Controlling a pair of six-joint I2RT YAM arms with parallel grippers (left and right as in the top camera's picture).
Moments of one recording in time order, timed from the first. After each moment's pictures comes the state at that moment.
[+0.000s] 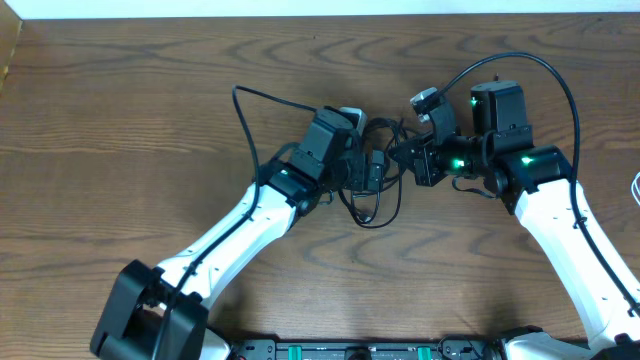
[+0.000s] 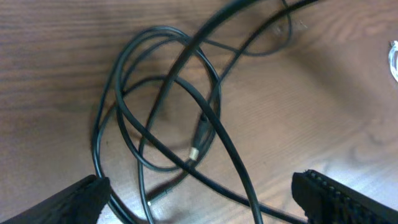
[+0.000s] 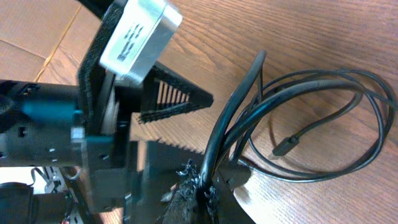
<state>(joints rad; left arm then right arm) -0.60 1.58 1.03 -0.27 0.19 -0.44 0.25 1.40 1.10 -0.58 -0.68 0.01</state>
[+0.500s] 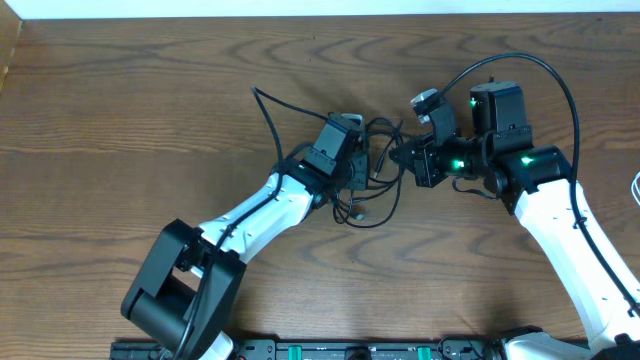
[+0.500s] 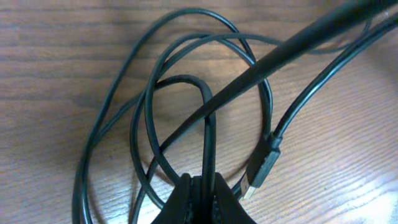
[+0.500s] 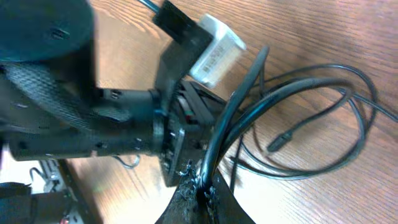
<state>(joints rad) -0.60 1.75 1.03 -0.19 0.11 -0.46 0.25 1.40 1.10 -0.60 -0.66 0.02</state>
